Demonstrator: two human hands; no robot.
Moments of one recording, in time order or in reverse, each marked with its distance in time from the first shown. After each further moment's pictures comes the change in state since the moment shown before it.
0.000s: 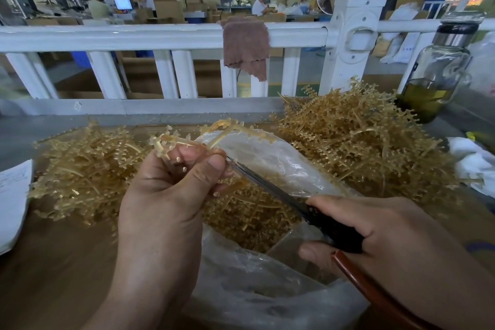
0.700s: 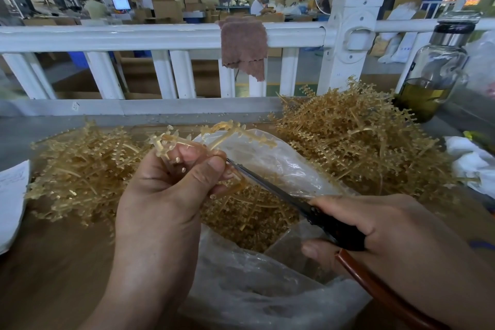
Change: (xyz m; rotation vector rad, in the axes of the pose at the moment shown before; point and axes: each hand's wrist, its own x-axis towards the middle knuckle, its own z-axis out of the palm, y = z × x) left_hand -0.001 0.003 0.000 0.010 0.012 -0.016; right_hand 0.000 0.004 -0.003 -0.037 -0.006 -0.047
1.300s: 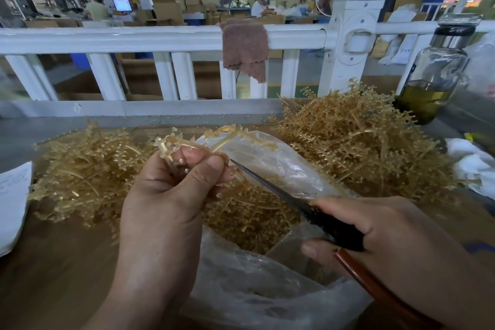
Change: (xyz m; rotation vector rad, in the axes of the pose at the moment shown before) left_hand 0.000 -0.001 -0.003 0.019 -0.002 -0.008; right_hand 0.004 0.001 0.004 0.015 -0.026 0.028
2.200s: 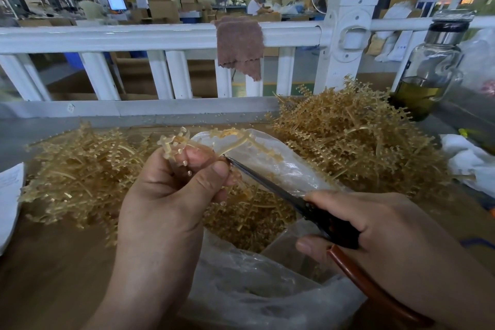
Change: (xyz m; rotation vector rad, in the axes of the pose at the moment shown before) left_hand 0.001 -0.008 0.000 0.117 -0.098 0.108; right_hand -0.001 -0.004 -0.002 -0.042 0.007 0.037
